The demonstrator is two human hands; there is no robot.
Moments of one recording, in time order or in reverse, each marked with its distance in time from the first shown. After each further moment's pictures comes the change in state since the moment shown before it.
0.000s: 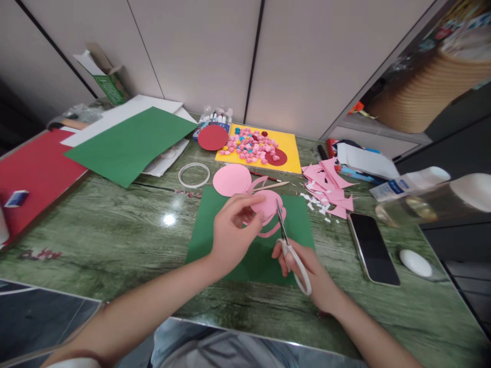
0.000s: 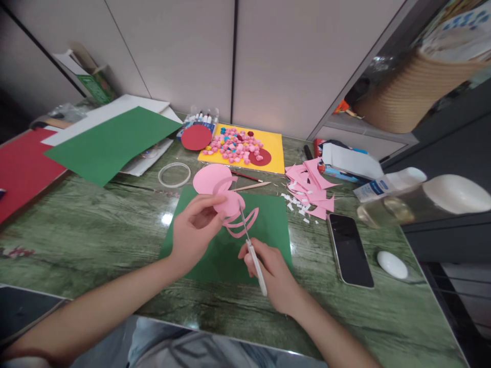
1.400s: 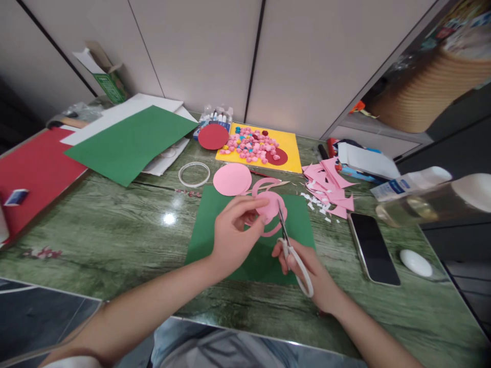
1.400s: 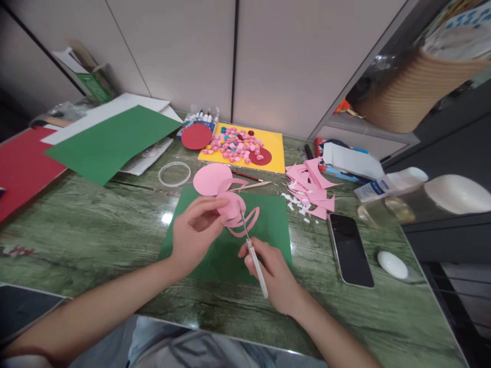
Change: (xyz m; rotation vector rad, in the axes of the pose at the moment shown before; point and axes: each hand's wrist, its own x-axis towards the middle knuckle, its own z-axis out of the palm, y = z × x) left_hand -0.003 0.002 0.002 0.000 -0.003 0.027; right_hand -0.001 0.003 -0.002 -0.074 0.009 -0.032
